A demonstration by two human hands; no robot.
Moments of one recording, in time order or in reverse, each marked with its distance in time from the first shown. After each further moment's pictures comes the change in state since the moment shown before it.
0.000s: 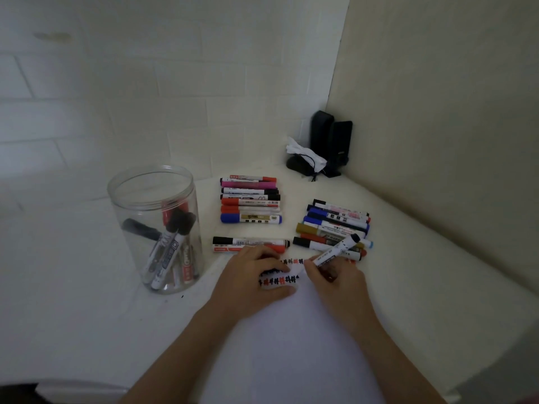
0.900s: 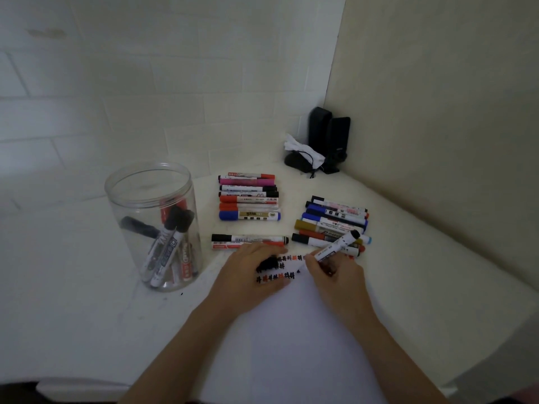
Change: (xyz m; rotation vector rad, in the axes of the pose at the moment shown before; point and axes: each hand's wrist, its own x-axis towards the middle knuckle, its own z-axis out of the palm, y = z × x) left_hand -0.002 0.002 -0.003 -0.037 0.003 -0.043; right_hand 0.005 0.012 0.004 -0.044 0.034 0.047
